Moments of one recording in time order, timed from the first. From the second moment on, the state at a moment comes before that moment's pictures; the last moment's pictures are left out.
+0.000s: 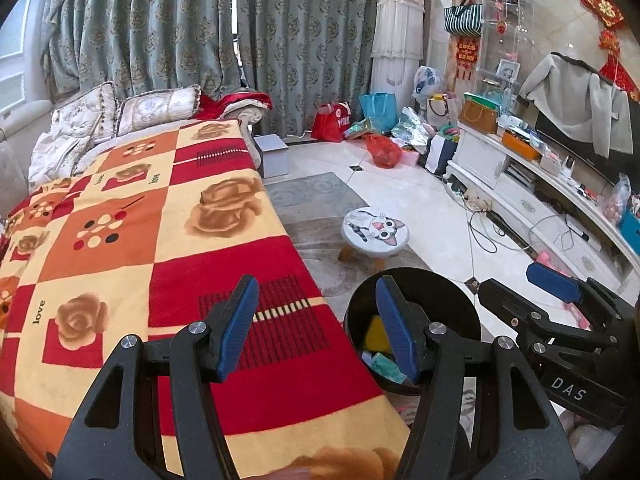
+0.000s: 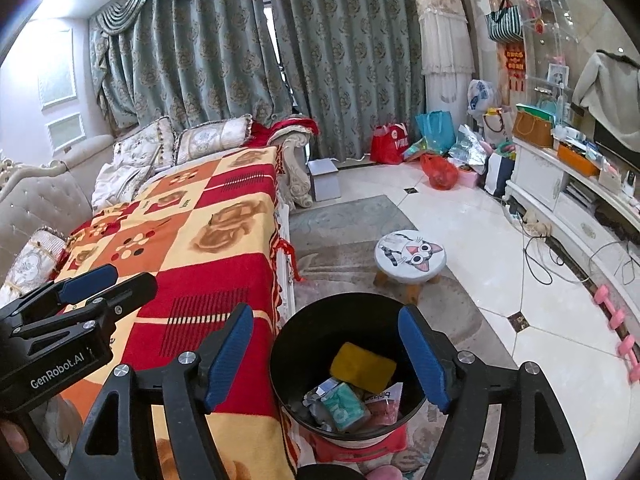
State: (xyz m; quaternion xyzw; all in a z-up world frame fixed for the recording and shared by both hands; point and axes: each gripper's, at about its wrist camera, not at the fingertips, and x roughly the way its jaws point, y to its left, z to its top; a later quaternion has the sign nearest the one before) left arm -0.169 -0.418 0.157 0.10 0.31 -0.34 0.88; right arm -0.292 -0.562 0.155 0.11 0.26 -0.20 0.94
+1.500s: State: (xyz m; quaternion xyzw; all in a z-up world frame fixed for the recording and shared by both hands) left arm -0.172 -0.422 0.155 0.10 0.32 -0.34 0.88; right arm -0.290 -0.564 0.143 0.12 0.27 -0.20 0.94
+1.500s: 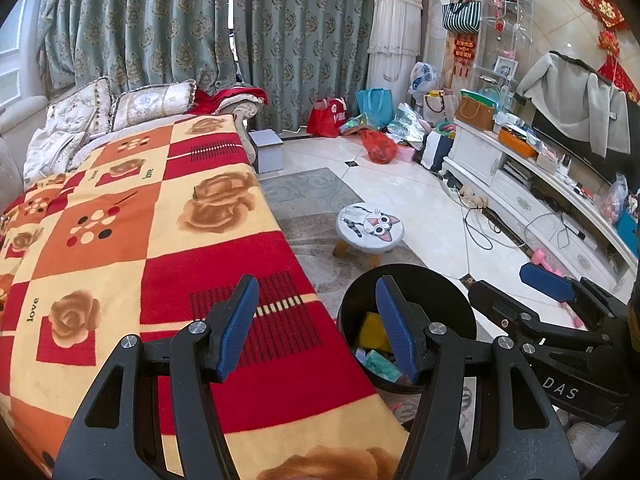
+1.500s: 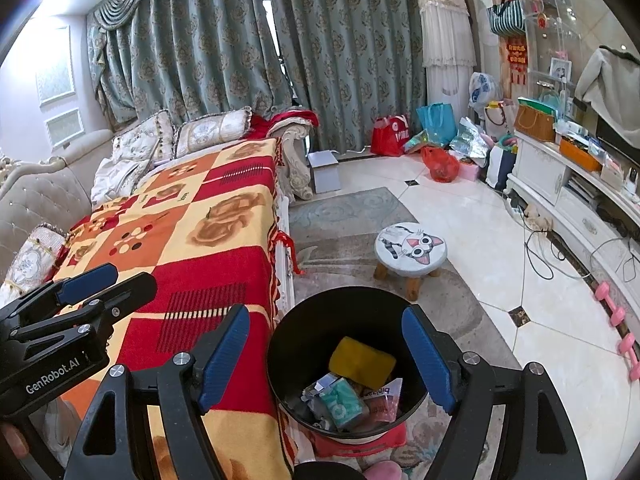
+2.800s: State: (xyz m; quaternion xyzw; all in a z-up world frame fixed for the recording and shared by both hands) left arm -0.196 -0.438 0.147 0.10 0.33 -0.35 0.87; right arm -0.291 -0.574 0.138 0.12 0.28 -0.20 0.93
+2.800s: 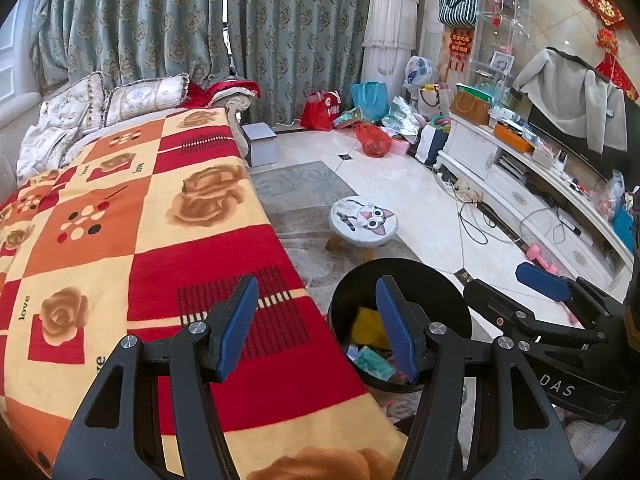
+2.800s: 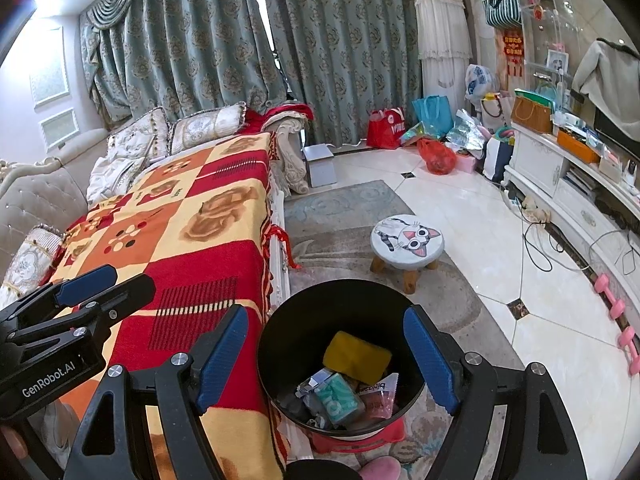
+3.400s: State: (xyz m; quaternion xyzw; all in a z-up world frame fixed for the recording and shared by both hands) left arm -0.211 -0.443 0.139 0.10 0.33 -0.35 0.87; right arm -0.290 -0.574 0.128 0.12 0.29 -0.19 0.93
